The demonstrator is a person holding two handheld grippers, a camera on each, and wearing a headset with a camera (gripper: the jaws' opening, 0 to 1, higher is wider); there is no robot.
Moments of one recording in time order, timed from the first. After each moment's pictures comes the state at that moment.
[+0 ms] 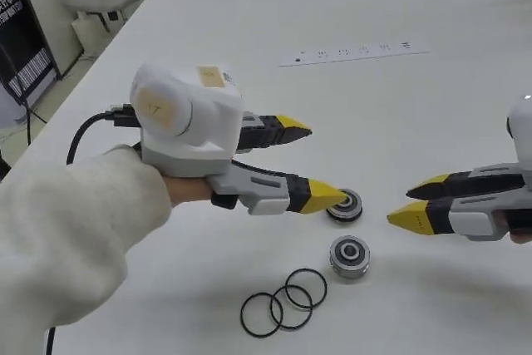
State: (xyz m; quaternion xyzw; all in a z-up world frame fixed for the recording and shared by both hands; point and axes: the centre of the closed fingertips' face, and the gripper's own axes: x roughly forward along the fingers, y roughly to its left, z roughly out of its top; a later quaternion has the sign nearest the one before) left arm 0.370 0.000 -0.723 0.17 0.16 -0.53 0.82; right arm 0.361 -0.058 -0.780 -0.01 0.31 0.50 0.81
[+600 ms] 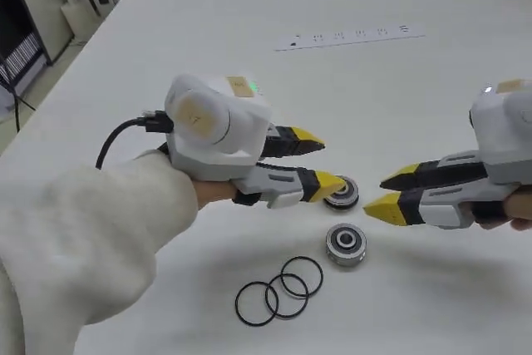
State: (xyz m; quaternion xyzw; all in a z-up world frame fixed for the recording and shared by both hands) left arm 0.381 -0.010 -0.758 0.18 0.18 -0.51 0.82; right arm 0.363 -0.034 -0.791 -0.05 0.30 0.52 0.80
